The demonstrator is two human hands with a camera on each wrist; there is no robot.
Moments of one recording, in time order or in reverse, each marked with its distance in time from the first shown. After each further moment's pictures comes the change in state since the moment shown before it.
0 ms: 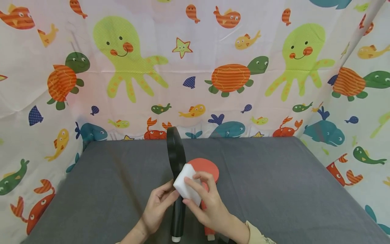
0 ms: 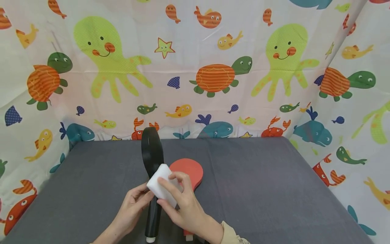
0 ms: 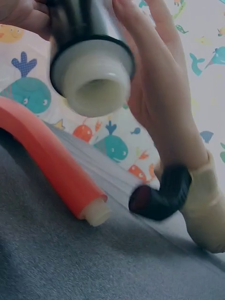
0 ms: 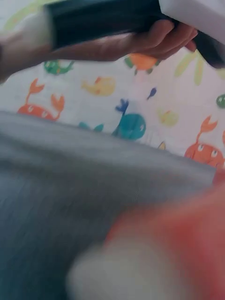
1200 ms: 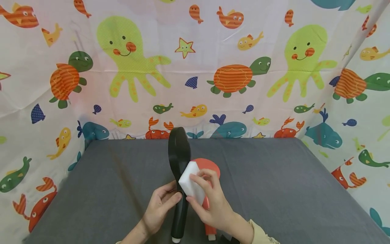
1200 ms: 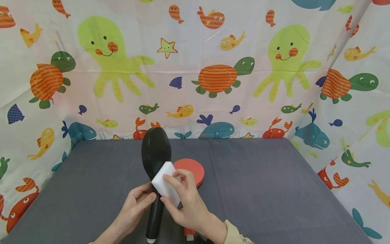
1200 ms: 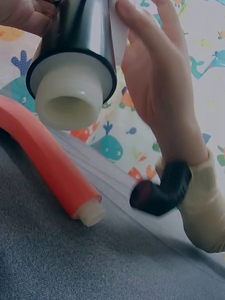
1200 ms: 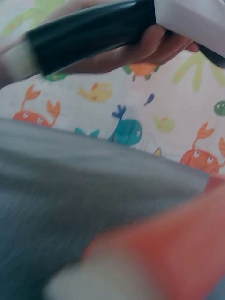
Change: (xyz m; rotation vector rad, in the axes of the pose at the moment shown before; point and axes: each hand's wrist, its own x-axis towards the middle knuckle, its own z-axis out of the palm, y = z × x) left_hand -0.001 0.000 0.001 -0.071 -0.035 -0.008; right_hand 0.005 0.000 -0.007 -0.011 -0.019 0.014
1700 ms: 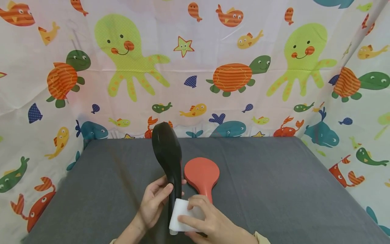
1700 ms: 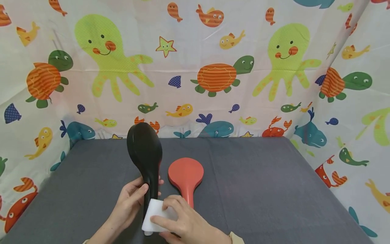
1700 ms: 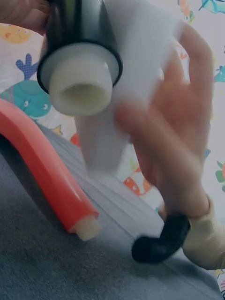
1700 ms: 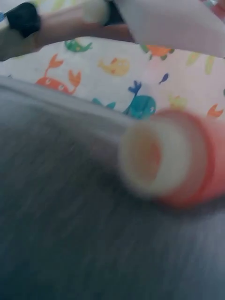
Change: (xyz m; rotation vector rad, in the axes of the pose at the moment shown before) left_hand 0.006 0.003 -0.011 -0.136 0.029 0.012; right_hand -0.034 -0.009 -0.003 -0.013 -0.283 -0.233
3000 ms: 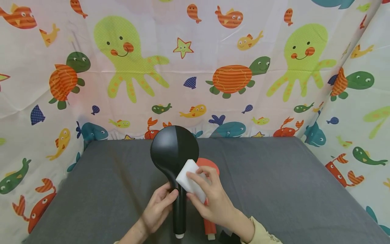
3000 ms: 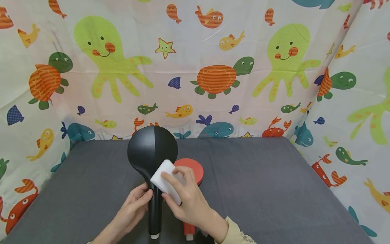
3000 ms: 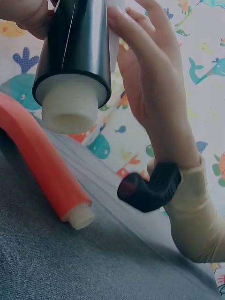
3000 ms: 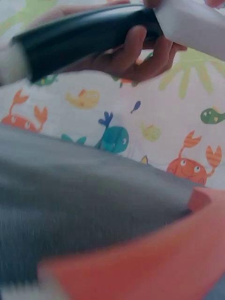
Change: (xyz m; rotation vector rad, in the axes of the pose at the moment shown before) left_hand -0.002 0.000 0.010 -0.062 -0.100 -0.117; right_hand 0.032 0.023 -0.016 -0.063 0.199 0.253
